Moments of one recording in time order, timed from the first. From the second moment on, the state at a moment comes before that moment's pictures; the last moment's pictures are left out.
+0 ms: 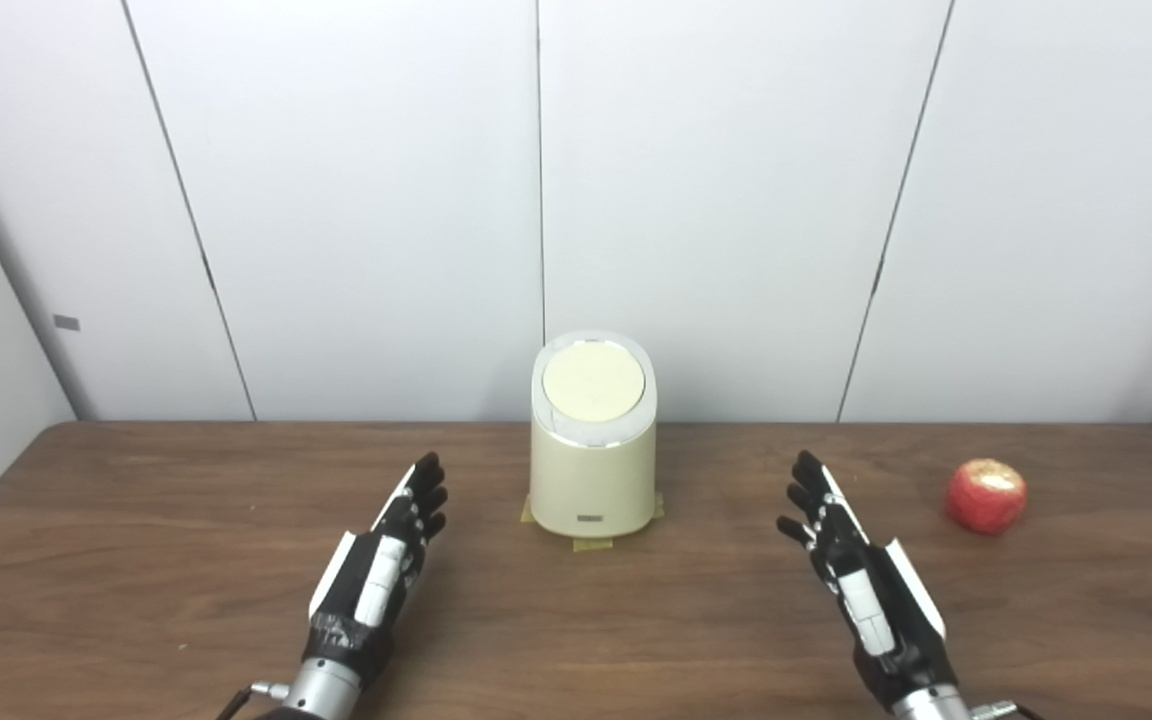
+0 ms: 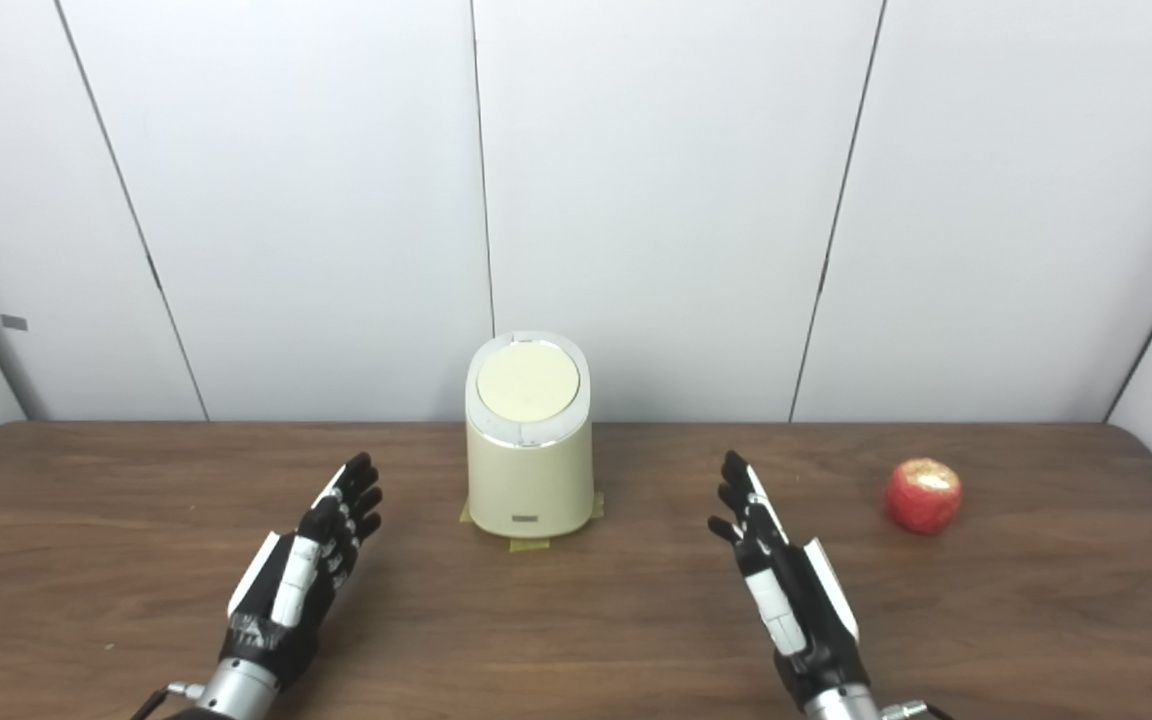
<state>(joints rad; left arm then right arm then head) -0.20 0.11 0.05 0.16 -0.18 -0.09 -0.23 -0.10 -0.11 -0.01 0.01 -0.01 -0.15 0.11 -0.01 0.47</state>
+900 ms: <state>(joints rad) -0.20 0.11 0.03 0.16 -0.14 -0.10 -0.21 -0.11 -0.12 0.00 0.03 -0.01 -0.16 0.11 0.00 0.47</state>
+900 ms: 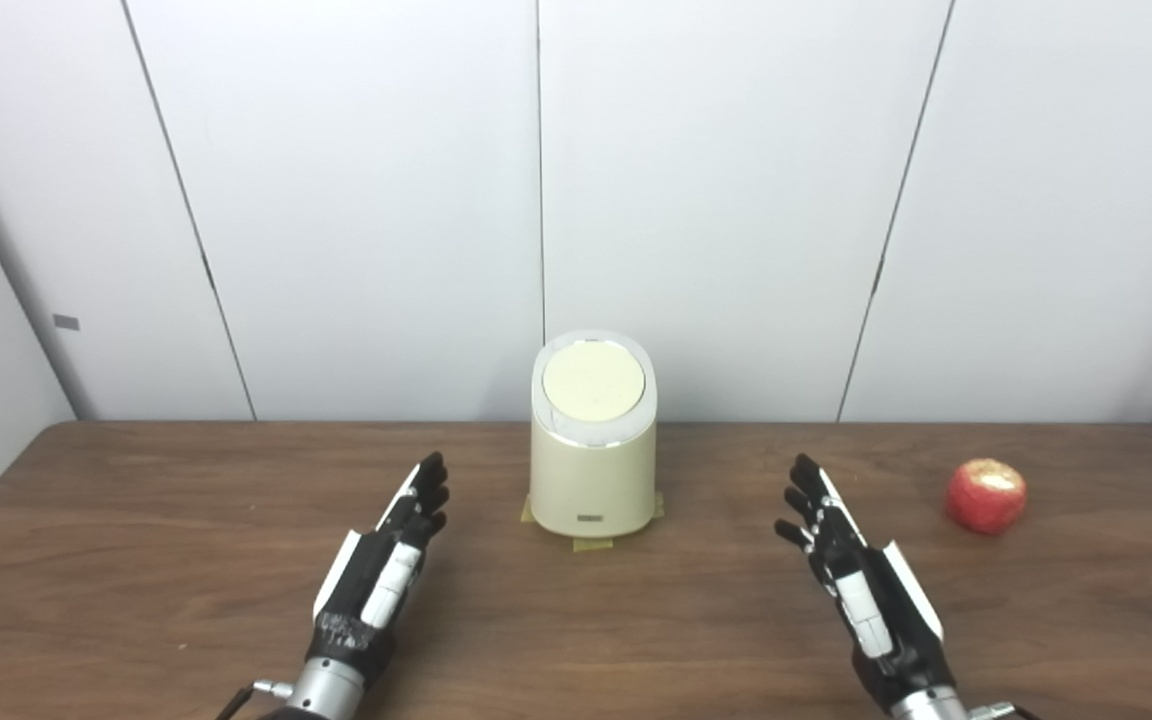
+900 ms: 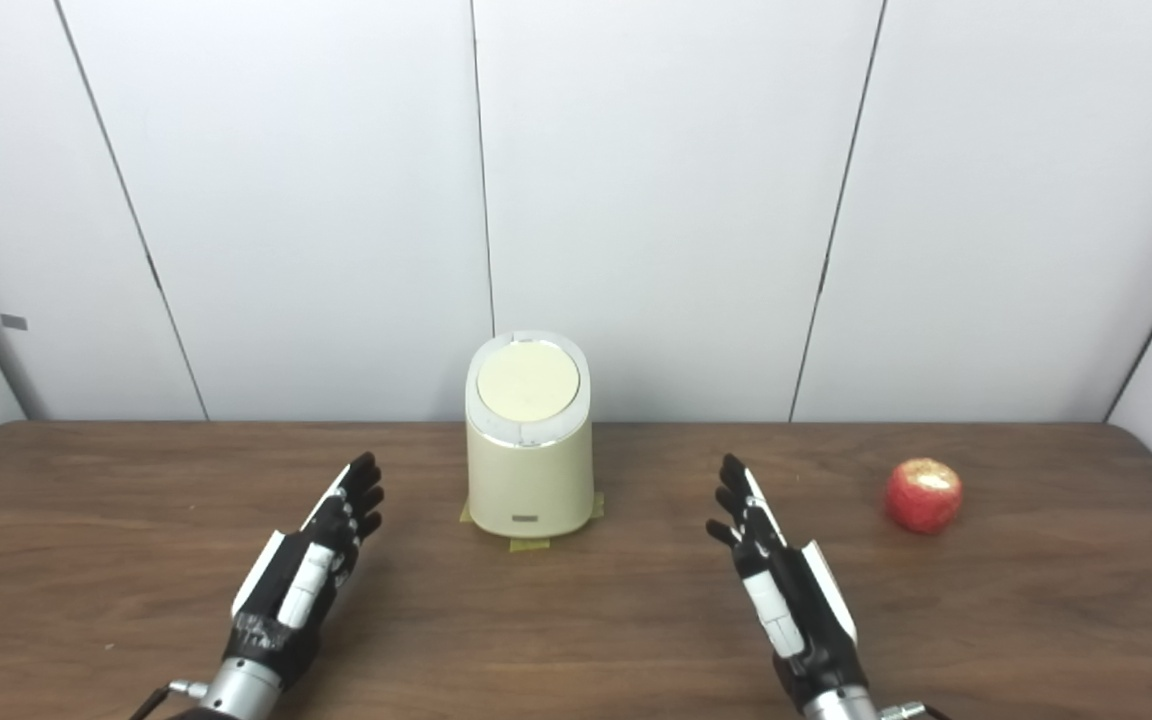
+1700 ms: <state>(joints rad) -0.59 0.21 -0.06 0.17 0.20 0.17 -0.15 -0.11 -0.12 0.00 0.05 -0.02 -0.18 0.11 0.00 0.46</state>
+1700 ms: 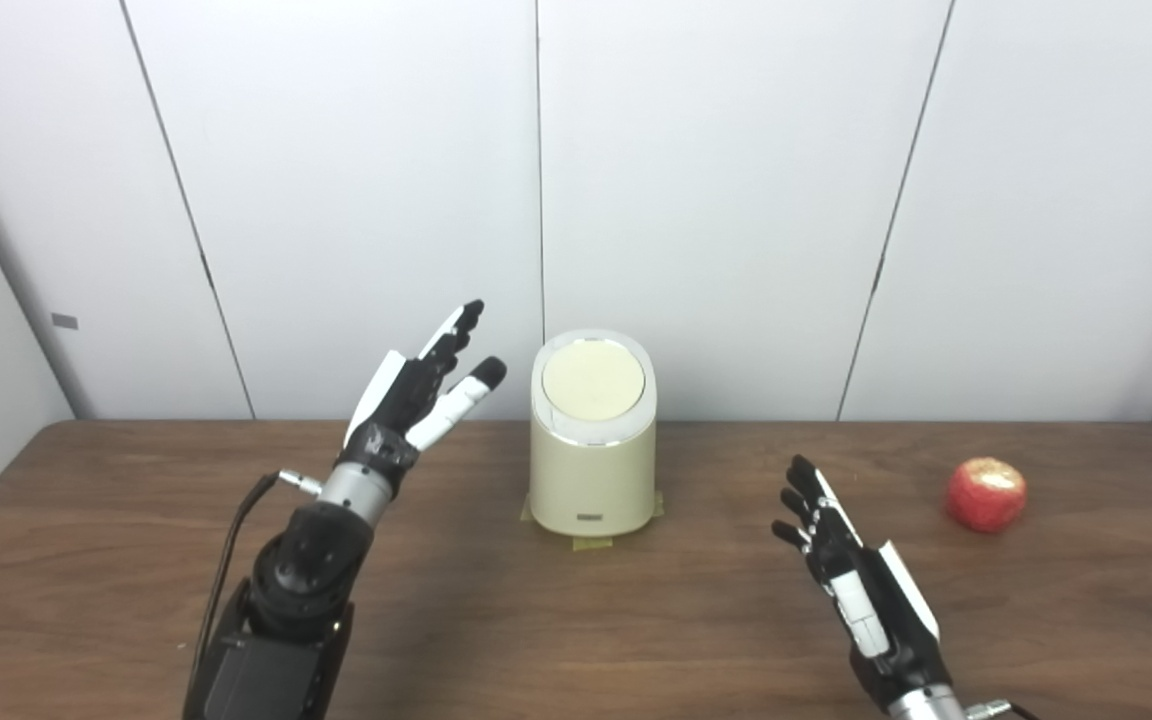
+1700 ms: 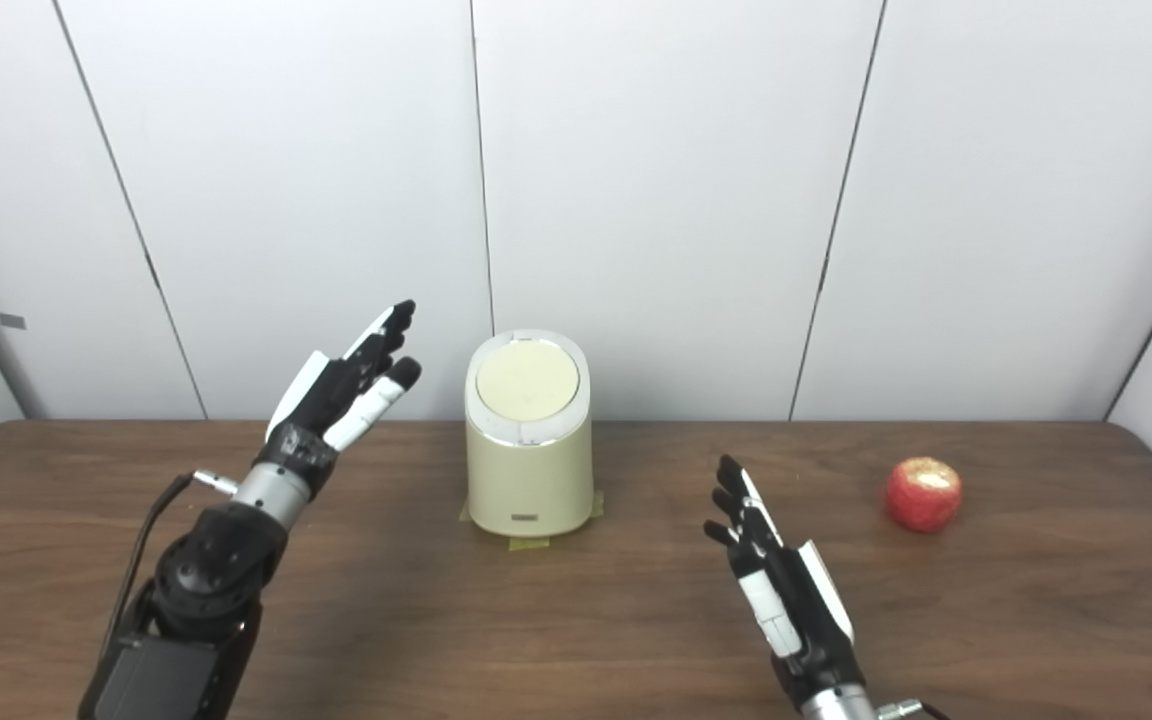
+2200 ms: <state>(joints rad) -0.83 0.28 -0.26 0.35 0.48 0.25 -0.15 -0.11 -0.11 0.02 0.03 -0.03 -0.17 0.11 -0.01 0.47</state>
